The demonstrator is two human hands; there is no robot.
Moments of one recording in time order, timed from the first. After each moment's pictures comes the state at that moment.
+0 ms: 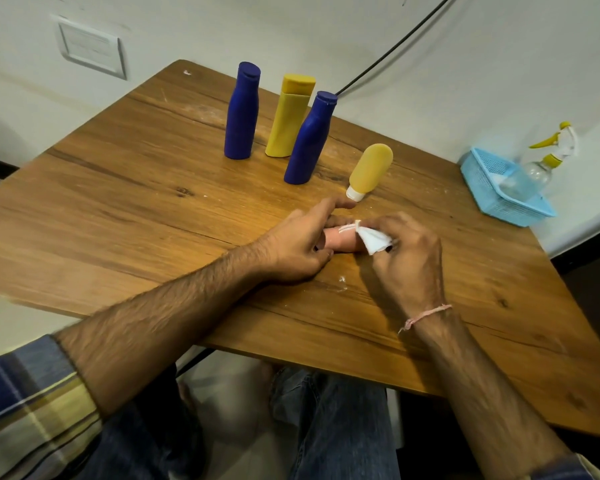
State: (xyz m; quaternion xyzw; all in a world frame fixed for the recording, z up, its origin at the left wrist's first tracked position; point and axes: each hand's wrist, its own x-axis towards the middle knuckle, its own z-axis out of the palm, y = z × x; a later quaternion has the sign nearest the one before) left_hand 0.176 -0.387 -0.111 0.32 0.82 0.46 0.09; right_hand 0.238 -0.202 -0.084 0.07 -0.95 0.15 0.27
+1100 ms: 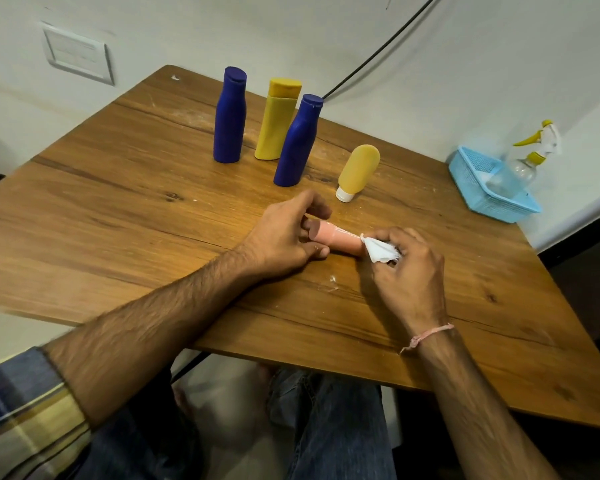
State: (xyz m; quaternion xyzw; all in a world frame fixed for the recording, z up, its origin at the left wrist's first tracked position) left_hand 0.176 -0.389 -0.111 0.27 0.83 0.49 0.02; right_hand 0.261 -0.198 -0.083 -0.04 -0.94 0.22 0.25
